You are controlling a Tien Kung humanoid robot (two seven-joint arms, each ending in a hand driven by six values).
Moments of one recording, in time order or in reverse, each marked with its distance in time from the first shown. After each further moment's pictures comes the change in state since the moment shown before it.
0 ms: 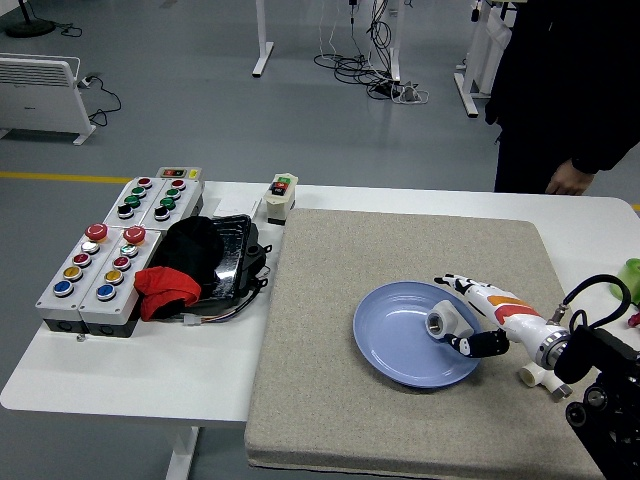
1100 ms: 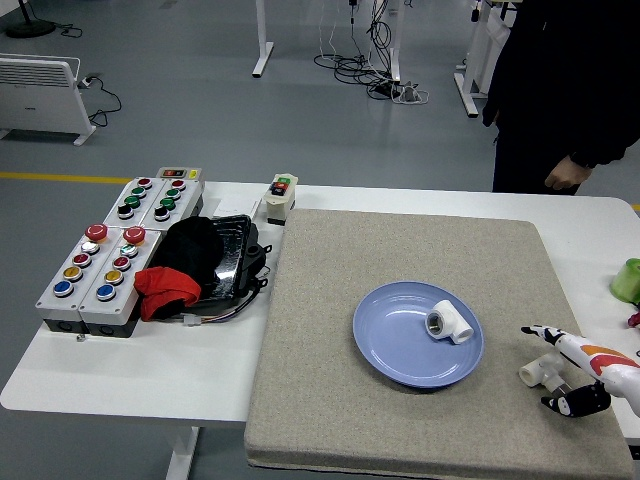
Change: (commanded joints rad) left arm -0.015 -0.004 0.006 0.001 -0.002 0.003 -0.008; right arm -0.273 -0.214 0.172 0.268 0.004 0.237 -0.104
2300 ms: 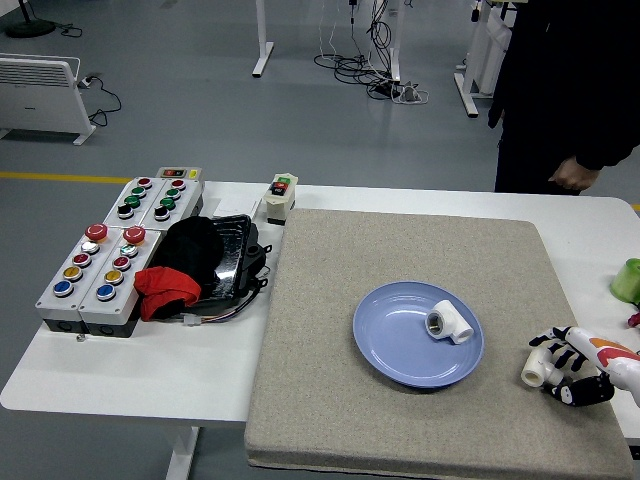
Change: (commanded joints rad) left arm 0.001 -0.002 -0.006 0.000 0.007 -0.002 0.006; right arm 0.042 0.018 -0.003 -0.100 0.033 -0.070 0.015
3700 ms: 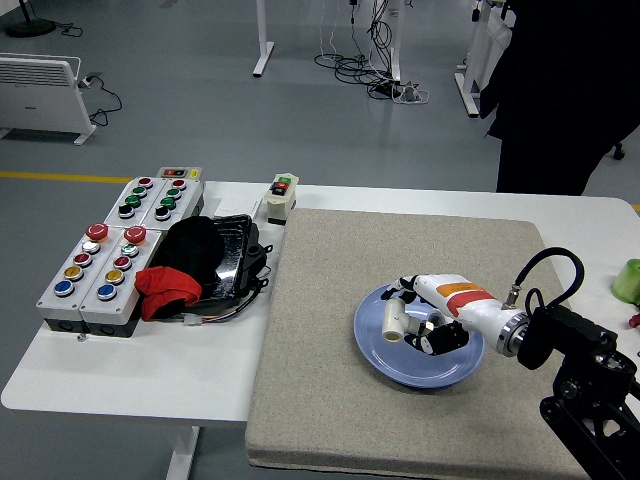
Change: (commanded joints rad) left arm 0.013 0.004 -0.004 0.000 0.006 -0.001 0.005; right arm 0.312 0.185 -0.366 -0.012 -0.038 -0.063 0.026
